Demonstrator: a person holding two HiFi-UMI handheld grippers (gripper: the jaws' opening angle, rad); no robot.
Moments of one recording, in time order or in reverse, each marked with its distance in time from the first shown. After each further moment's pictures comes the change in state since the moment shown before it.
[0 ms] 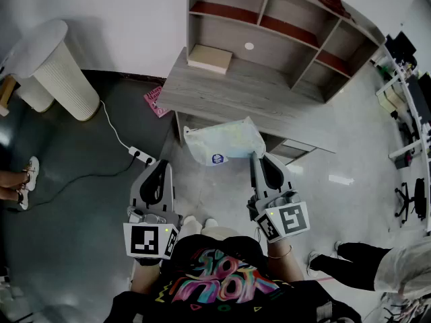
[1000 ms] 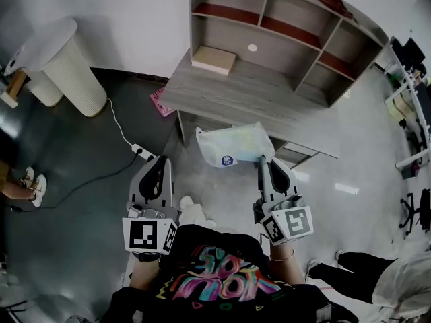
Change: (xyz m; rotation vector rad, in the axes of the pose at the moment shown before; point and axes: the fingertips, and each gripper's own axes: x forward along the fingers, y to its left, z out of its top) left arm 0.000 -0.038 -0.001 0.037 -0.018 0.060; right arm -0.043 -0.045 -0.007 0.042 -0.024 0.005
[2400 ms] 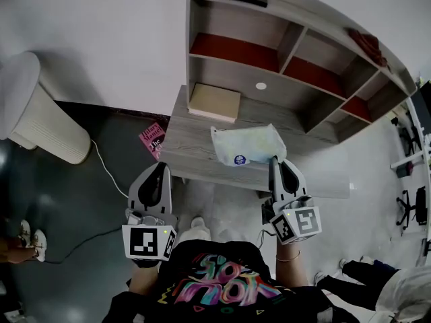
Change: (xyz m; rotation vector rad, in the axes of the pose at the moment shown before) left arm 0.306 0.179 -0.012 -0.012 0.020 -0.100; right arm 0.316 -0.117 -0.010 -0.031 0.034 -0.159
